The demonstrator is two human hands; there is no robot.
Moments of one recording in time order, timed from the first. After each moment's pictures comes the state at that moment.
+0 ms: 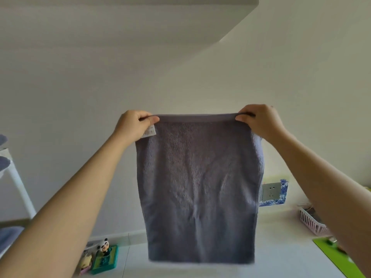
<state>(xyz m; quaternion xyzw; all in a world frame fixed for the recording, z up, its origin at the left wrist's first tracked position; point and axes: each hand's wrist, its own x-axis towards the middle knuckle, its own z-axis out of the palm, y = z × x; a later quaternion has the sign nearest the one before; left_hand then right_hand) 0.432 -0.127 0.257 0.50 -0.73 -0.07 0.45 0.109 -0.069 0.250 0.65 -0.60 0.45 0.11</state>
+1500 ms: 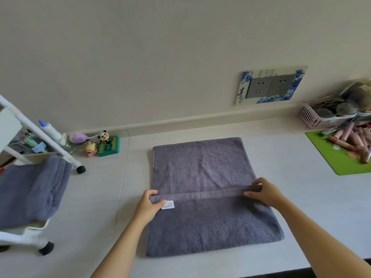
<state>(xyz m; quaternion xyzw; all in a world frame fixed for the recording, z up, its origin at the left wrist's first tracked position) 0.462 0.065 -0.204 0.71 -0.51 -0.45 0.18 0.085 0.089 -0.184 0.49 -0.79 0.07 -0.36</state>
